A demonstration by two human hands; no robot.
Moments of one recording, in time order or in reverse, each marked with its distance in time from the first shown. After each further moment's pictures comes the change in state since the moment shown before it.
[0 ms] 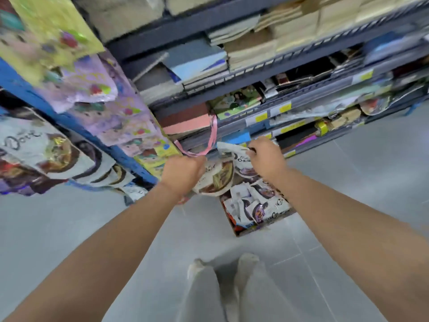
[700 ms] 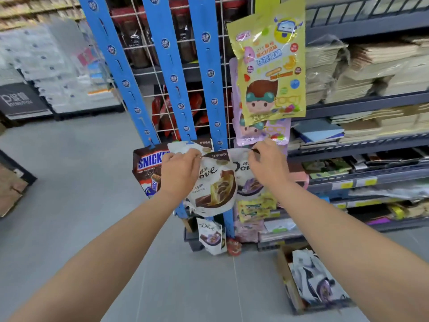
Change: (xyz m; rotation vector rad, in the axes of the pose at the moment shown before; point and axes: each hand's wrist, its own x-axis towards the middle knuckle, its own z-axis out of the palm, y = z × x) left_hand -0.197 -0.258 -0.094 -0.206 0.553 -0.522; right_hand -0.024 -0.342 0.019 0.135 0.468 -0.398
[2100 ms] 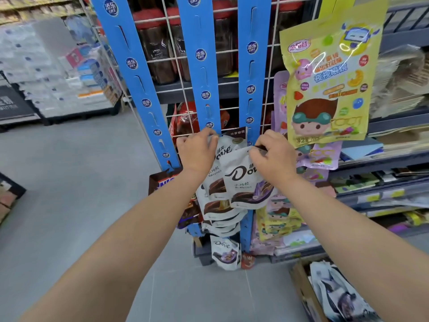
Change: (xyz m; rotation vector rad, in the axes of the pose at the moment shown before) left_hand 0.126 -0.060 0.031 -0.204 0.010 -0.210; right_hand 0.090 -0.060 0.062 0.049 0.233 -0.122
